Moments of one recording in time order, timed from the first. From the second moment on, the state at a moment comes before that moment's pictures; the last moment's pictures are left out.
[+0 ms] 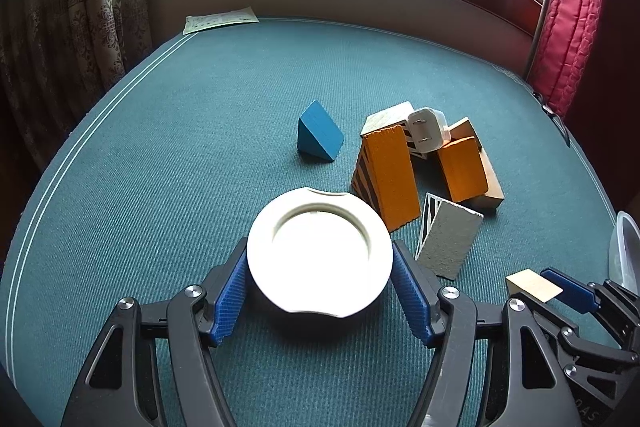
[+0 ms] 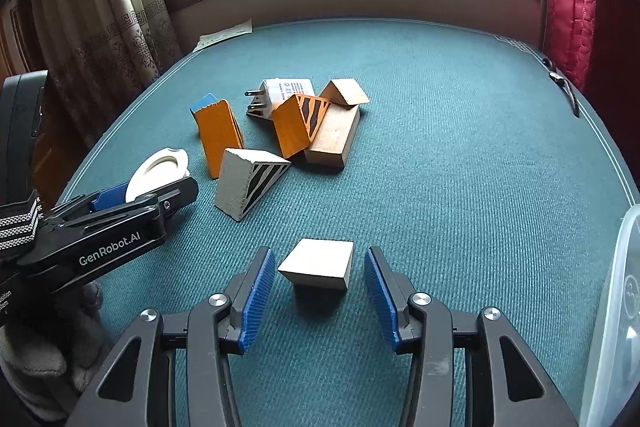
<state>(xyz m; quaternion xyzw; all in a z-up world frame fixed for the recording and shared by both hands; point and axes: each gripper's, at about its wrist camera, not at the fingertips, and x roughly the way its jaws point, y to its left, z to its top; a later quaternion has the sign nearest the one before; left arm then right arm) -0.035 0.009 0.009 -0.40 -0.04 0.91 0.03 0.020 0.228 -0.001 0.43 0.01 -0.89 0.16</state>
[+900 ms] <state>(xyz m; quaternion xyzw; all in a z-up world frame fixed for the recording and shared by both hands) -0.028 0.008 0.016 -0.38 -0.05 0.92 0.03 0.047 0.260 0.020 0.40 -0.04 -0.91 0.12</state>
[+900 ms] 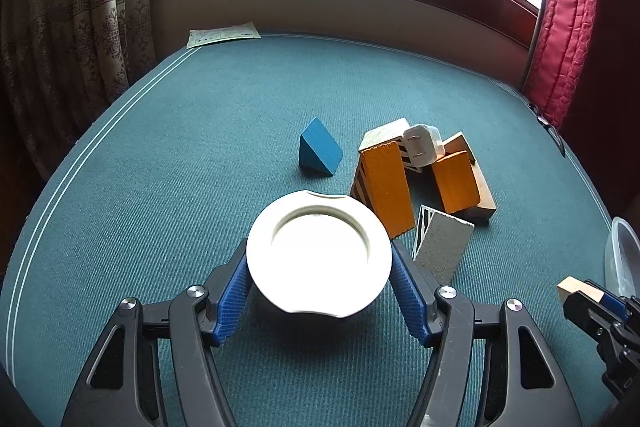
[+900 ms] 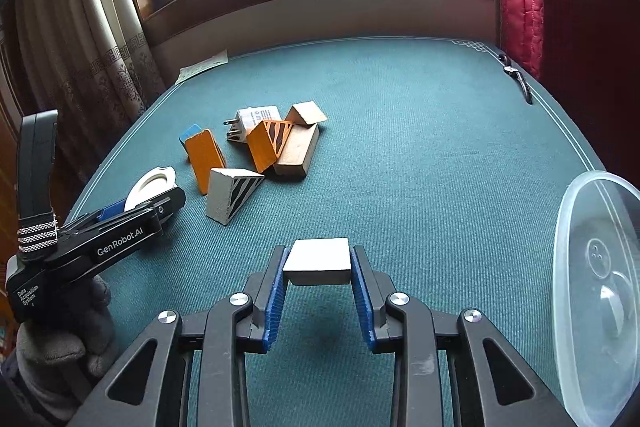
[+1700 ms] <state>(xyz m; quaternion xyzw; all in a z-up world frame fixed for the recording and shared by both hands) -0.016 0.027 0.030 -0.36 -0.02 0.93 0.04 0.095 0.410 0.040 0.37 -0.11 -0.92 -0.07</state>
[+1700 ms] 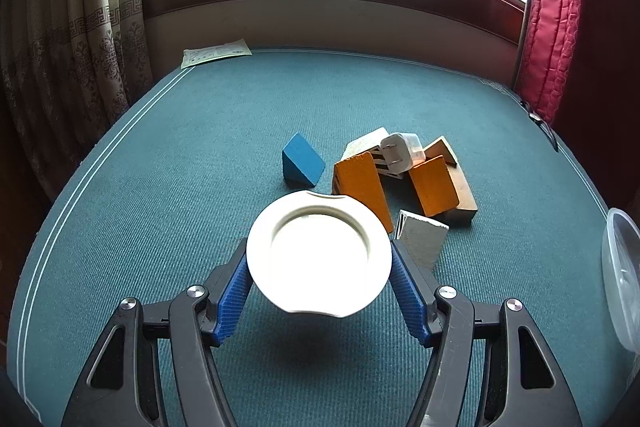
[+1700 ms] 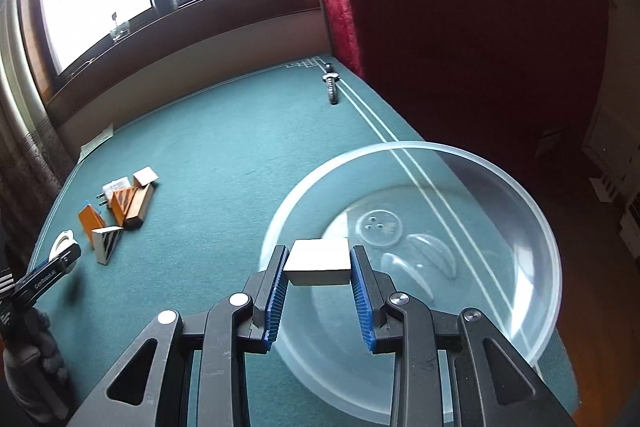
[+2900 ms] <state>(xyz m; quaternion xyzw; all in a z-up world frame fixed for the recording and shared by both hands) 0.043 0.235 0.090 -0.34 0.08 0.90 0.28 0.128 0.513 0.024 0.35 -0.17 -0.91 -0.16</state>
